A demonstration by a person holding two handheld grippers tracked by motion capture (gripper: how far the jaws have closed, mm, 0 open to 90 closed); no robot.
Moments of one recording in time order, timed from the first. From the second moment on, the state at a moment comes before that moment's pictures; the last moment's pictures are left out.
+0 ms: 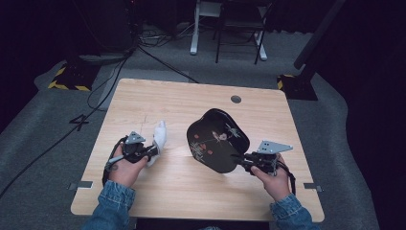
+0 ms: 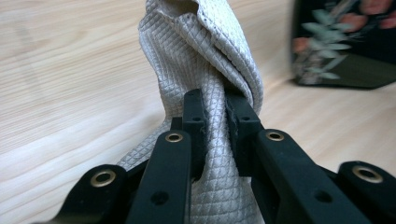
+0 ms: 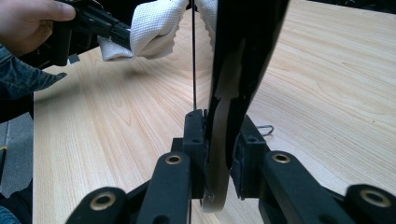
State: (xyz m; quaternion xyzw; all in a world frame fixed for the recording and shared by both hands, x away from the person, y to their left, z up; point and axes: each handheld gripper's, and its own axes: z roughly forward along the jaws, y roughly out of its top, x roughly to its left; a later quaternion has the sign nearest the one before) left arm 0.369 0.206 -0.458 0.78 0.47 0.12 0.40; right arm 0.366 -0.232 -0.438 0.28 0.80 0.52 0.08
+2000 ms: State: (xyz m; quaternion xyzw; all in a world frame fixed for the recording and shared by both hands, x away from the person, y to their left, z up) left arm 0.409 0.118 -0.422 0.78 0.36 0.13 0.50; right arm 0.329 -0.225 -0.426 0.35 0.77 0.49 0.19
